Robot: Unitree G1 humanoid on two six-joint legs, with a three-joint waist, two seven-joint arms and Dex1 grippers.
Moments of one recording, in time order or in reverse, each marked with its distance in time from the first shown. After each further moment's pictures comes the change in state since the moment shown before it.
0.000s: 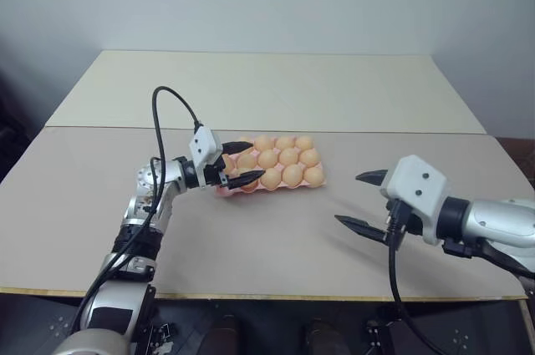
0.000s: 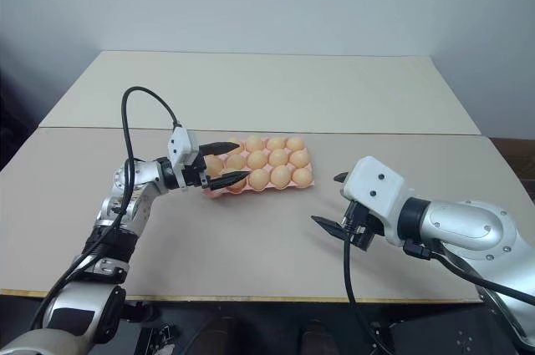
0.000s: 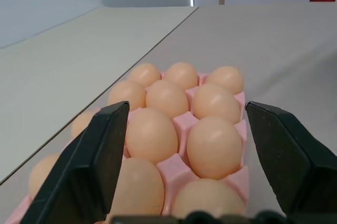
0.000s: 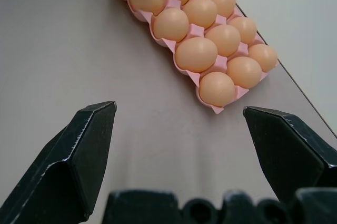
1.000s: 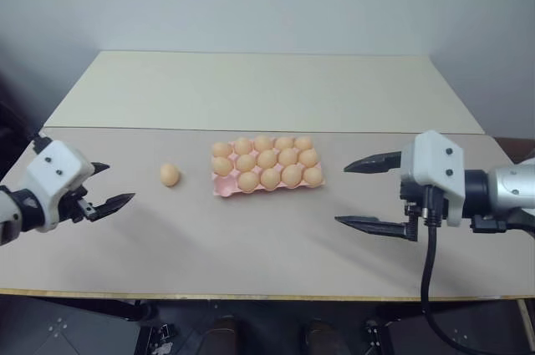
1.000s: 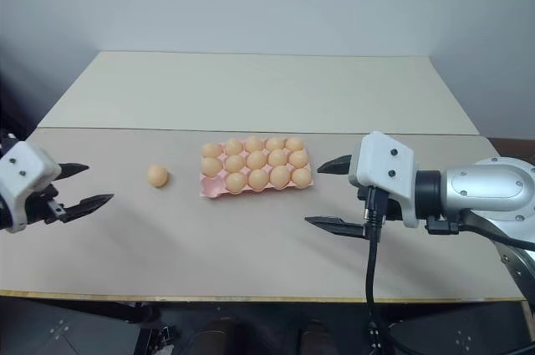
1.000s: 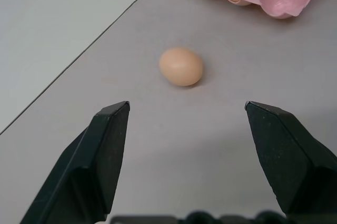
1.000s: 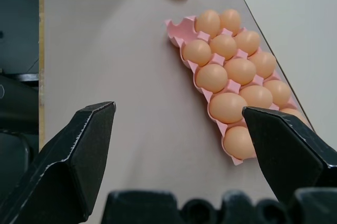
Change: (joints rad) left arm 0.773 0.615 0.648 -0.920 -0.057 0.720 0.162; right arm -0.190 -0.121 0.030 0.169 0.118 -0.152 0.321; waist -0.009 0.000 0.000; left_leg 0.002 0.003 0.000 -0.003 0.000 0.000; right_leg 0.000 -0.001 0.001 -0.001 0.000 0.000
